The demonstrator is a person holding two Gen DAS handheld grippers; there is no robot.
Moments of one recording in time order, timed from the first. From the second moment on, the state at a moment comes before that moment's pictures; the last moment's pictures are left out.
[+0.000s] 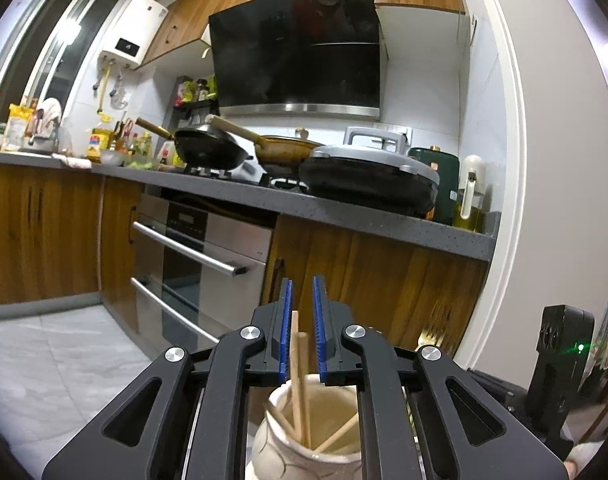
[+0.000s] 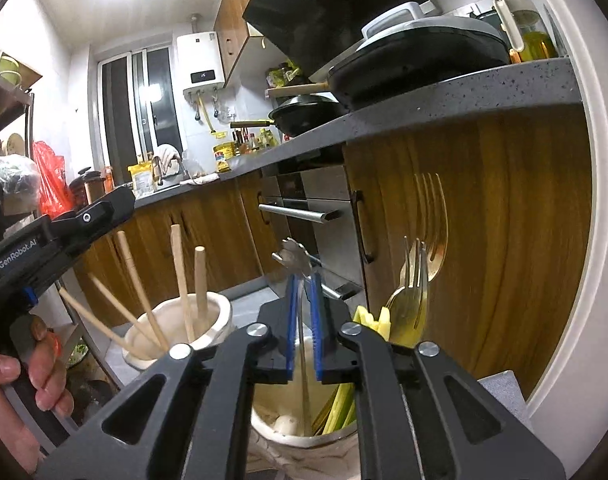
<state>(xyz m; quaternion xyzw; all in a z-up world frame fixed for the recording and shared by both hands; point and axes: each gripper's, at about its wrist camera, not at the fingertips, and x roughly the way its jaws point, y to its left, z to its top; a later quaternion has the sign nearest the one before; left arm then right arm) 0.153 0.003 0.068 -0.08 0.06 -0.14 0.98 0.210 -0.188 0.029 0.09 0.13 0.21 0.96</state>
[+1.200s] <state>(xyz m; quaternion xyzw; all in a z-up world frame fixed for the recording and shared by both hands) 0.028 0.001 -0.022 0.00 0.13 -0.05 0.99 0.090 -0.228 -0.010 -0.01 0.14 0.20 0.97</state>
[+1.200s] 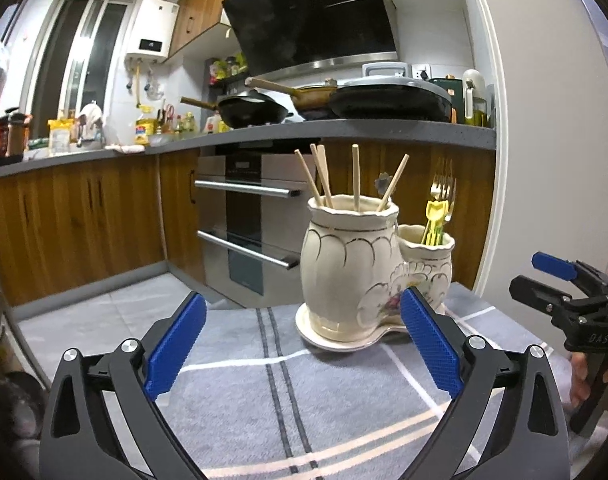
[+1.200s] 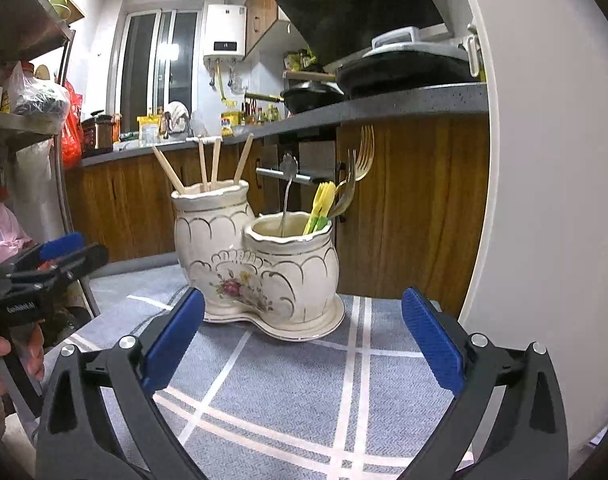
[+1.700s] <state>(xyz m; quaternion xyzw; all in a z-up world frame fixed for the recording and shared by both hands) 0.030 -0.008 -0.025 0.02 0.14 -0.05 0.99 0.089 -0.225 -0.010 -0.02 0.14 0.18 0.97</state>
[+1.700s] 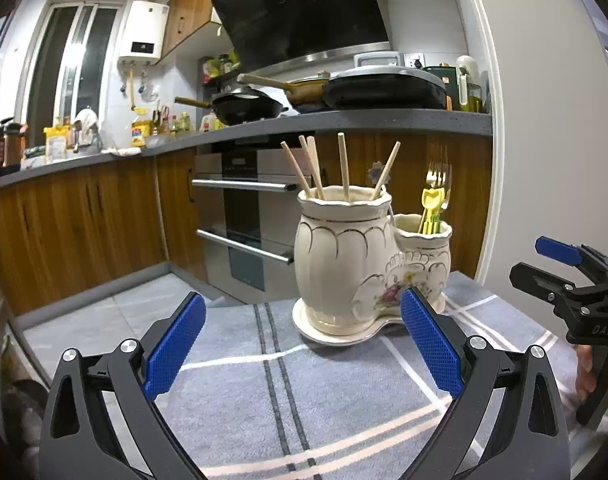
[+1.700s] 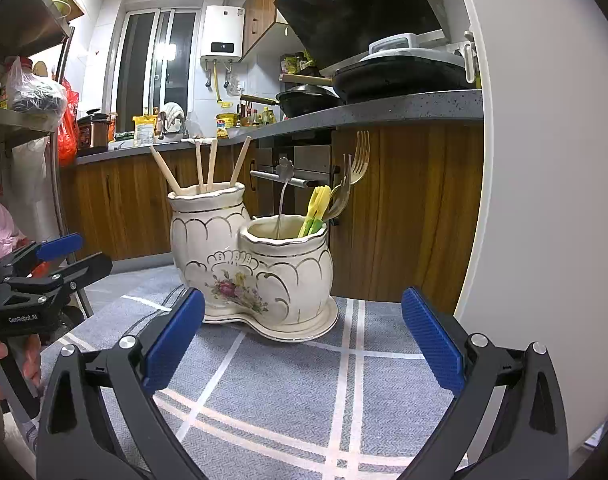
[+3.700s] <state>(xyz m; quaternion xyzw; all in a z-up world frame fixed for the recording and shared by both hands) 0.031 -0.009 -0.024 0.02 0.14 -0.04 0.99 0.089 -0.225 -0.010 -0.02 0.14 0.18 0.97</state>
